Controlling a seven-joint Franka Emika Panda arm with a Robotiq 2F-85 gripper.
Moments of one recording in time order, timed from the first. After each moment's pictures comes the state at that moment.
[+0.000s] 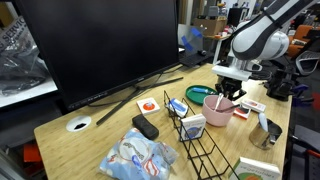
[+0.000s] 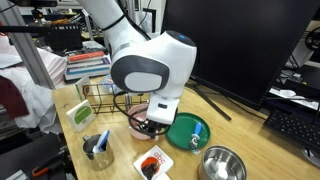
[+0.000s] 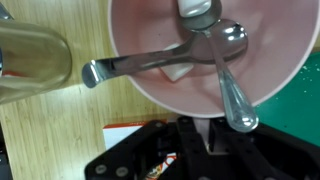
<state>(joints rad) -0.07 0.24 -0.10 -2.39 0.33 2.51 1.18</state>
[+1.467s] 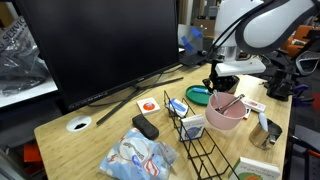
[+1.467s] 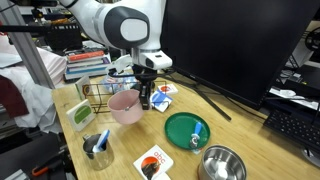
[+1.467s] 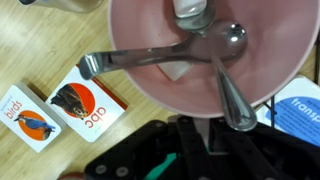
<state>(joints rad) 0.08 0.12 -0.01 -2.34 -0.07 2.41 0.82</state>
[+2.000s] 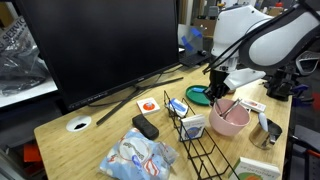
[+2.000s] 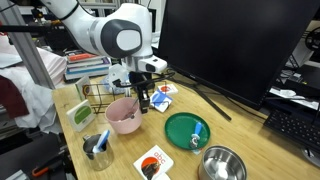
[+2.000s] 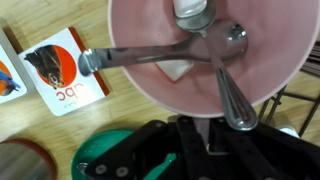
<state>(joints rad) 0.10 0.15 0.01 -2.39 -0.15 2.52 0.56</state>
